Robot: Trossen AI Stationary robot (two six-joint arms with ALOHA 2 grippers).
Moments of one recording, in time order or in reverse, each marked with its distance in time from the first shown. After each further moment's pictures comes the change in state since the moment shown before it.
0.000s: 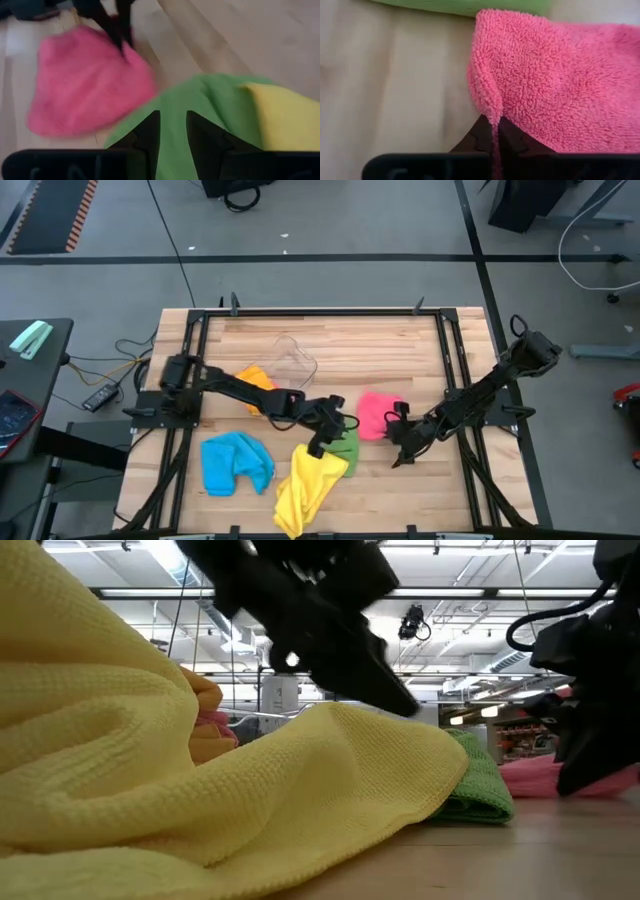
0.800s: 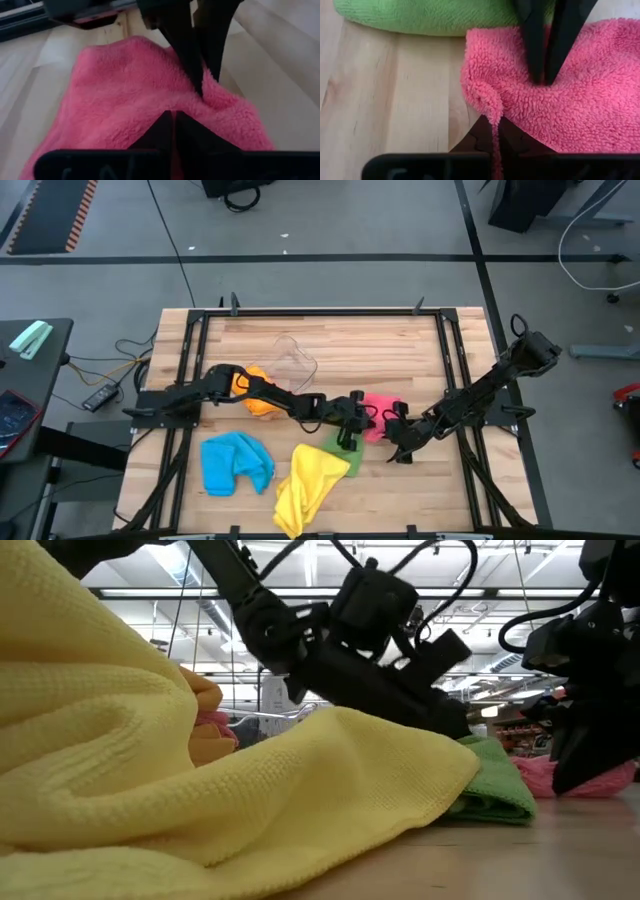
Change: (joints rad) left arm 0.062 0.379 0.216 0.385 -0.086 -0.081; right arm -0.029 0.001 0.010 0.012 -0.034 0.037
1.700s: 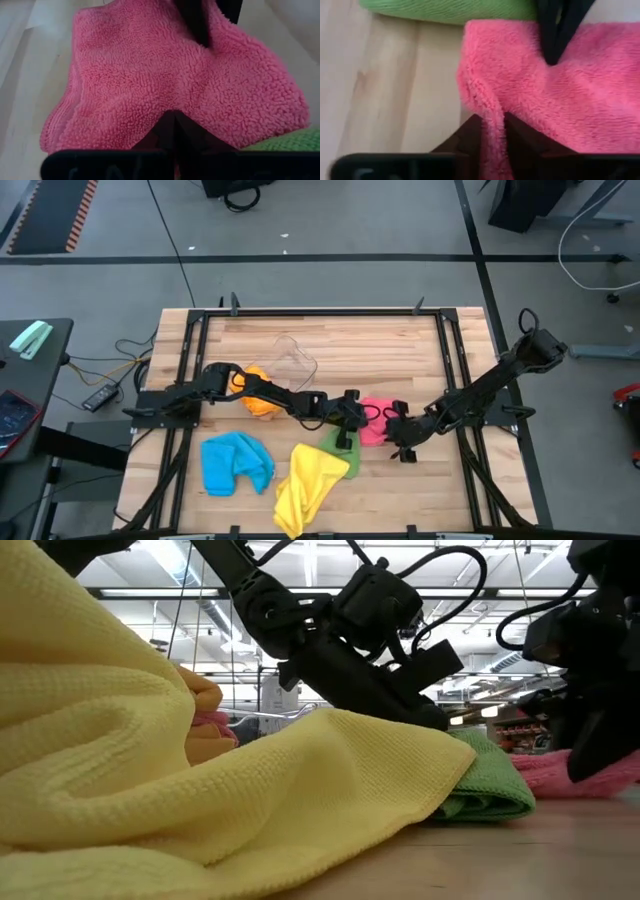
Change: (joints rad) left arm -0.010 -0.037 0.002 -0.235 -0.007 -0.027; right arm -0.036 -0.079 0.002 -0.055 -0.095 -0.068
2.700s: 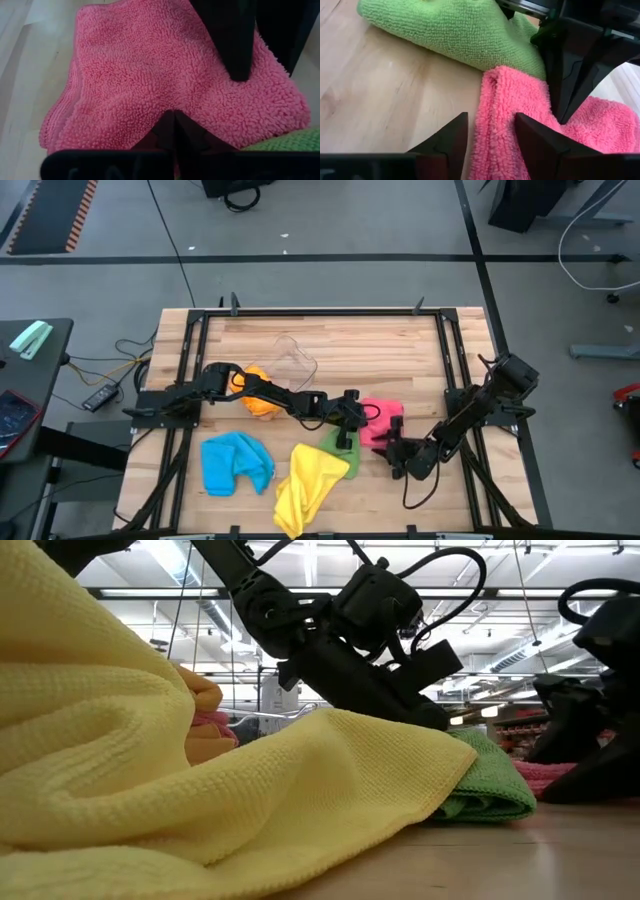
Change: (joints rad) left arm 0.000 0.001 -0.002 -0.007 0.004 -0.020; right arm 0.252 0.406 0.013 0.457 0.540 -0.138
